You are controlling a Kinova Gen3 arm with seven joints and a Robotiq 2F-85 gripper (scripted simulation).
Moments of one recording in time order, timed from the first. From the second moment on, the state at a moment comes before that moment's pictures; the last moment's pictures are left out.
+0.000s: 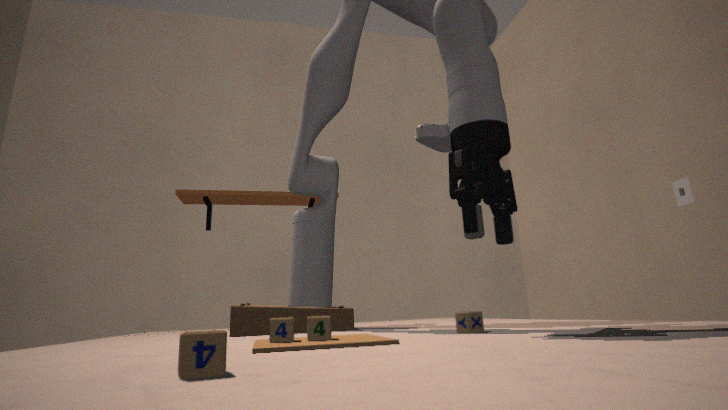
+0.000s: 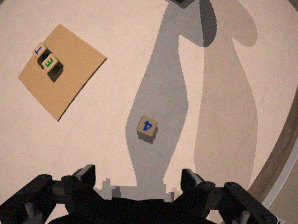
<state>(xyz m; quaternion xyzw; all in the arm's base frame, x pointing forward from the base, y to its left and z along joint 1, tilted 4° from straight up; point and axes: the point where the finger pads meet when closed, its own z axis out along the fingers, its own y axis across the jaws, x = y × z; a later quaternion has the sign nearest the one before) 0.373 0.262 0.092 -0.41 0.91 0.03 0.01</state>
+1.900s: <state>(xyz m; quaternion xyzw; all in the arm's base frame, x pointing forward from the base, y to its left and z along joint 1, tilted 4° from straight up) 0.368 0.280 0.097 -0.42 0.91 0.03 0.02</state>
